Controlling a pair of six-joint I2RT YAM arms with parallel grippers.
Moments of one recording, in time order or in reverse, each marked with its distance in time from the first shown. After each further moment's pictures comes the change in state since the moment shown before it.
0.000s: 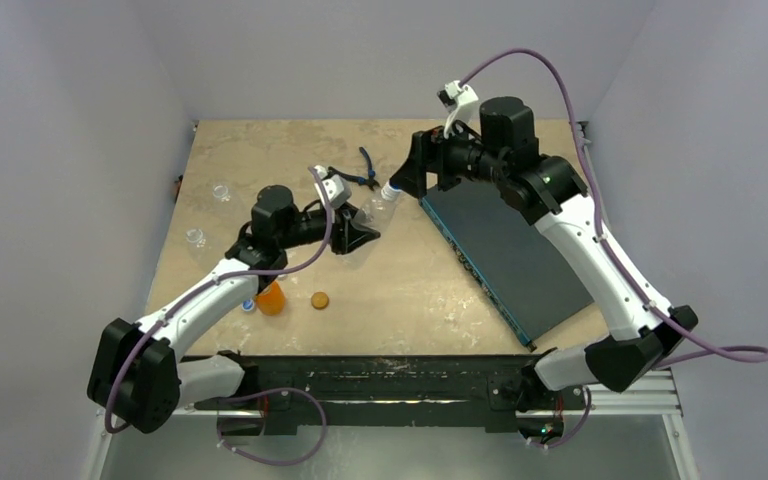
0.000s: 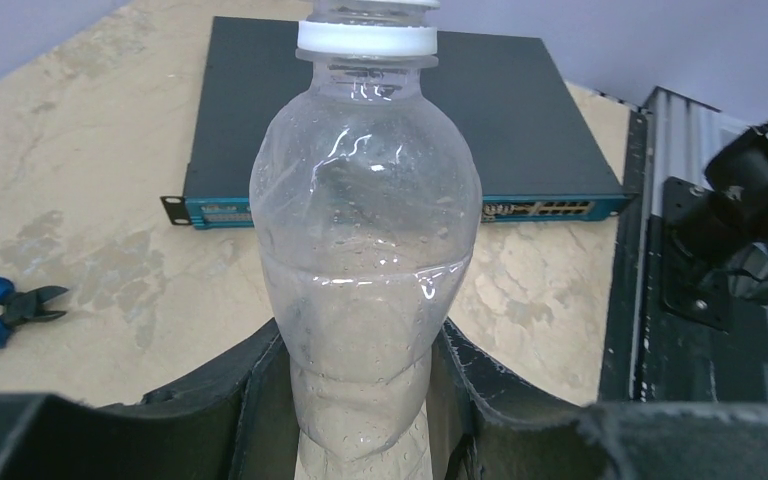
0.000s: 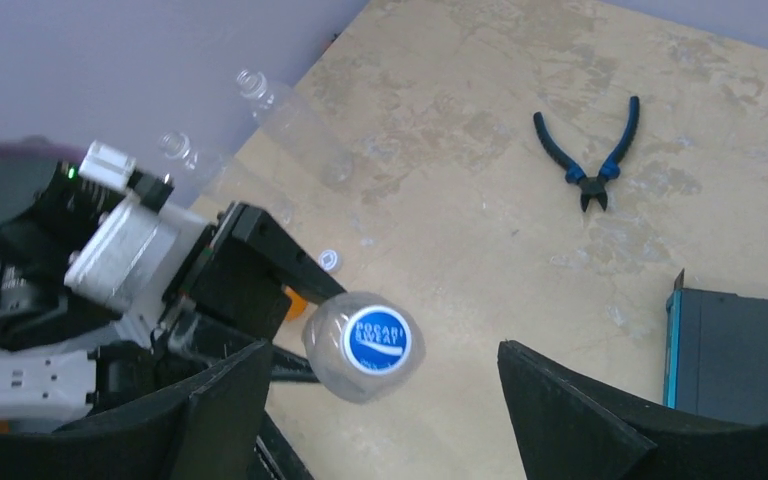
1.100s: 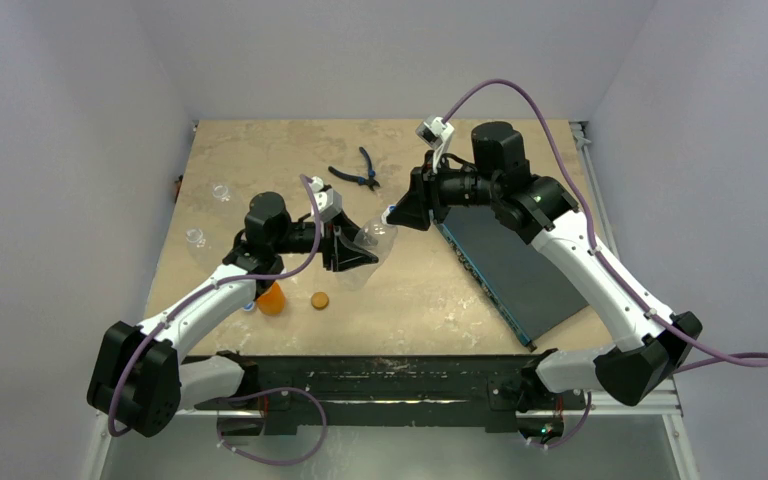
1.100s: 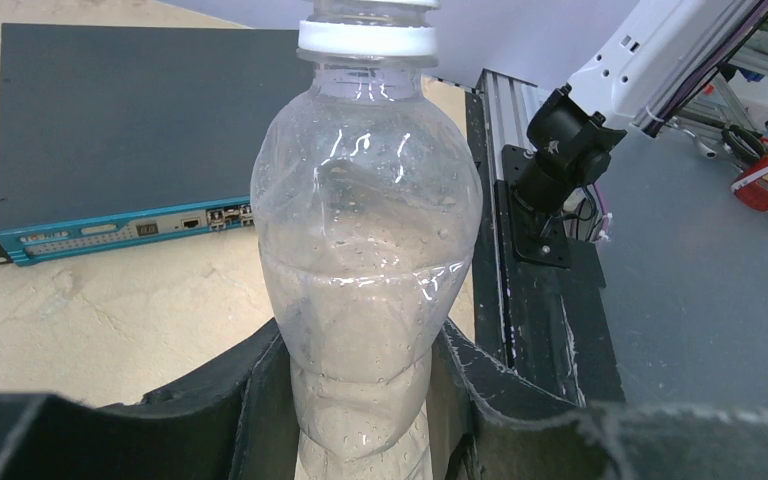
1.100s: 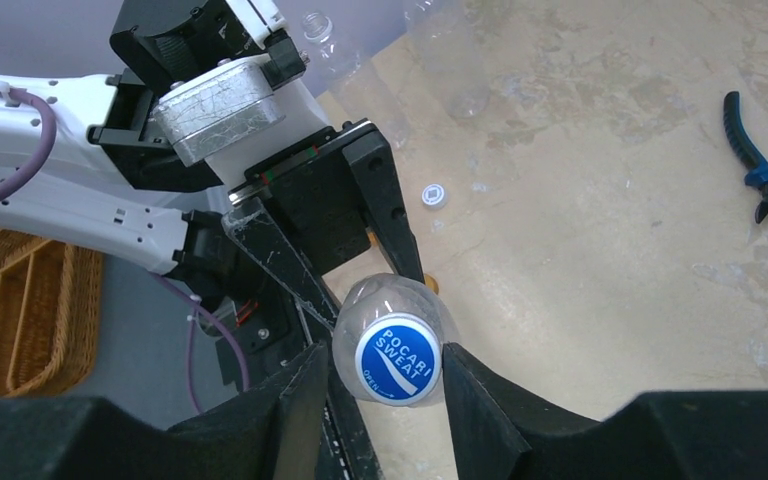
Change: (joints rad) left arm 0.066 -0.021 -0.079 0.114 0.393 -0.109; right arm 0.027 -0.101 -0.227 0.090 -0.341 -0.127
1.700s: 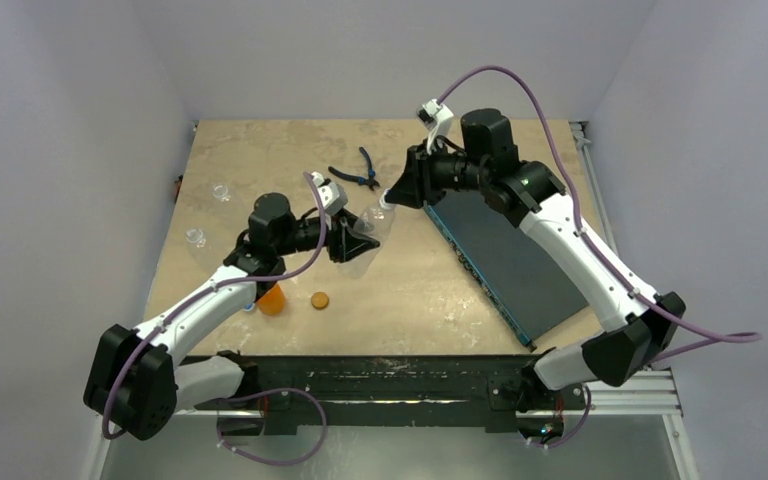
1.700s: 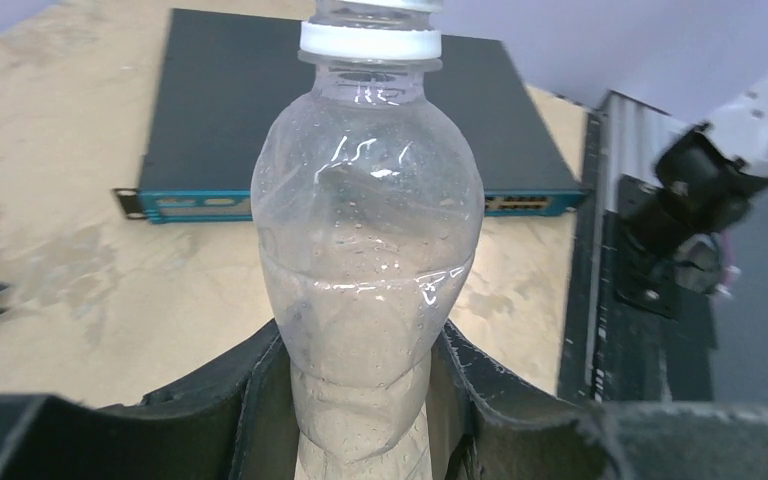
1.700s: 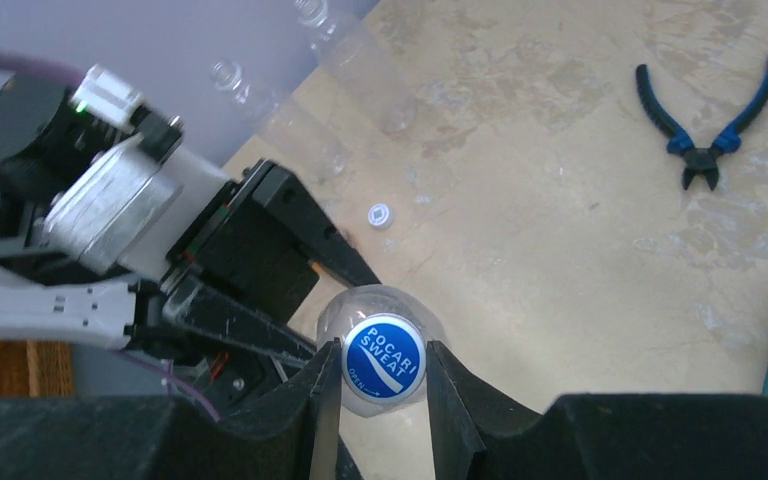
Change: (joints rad) left arm -0.028 -0.013 0.008 -0.044 -0.220 0.022; right arm -0.002 0.080 0.064 -0.013 0.107 0.074
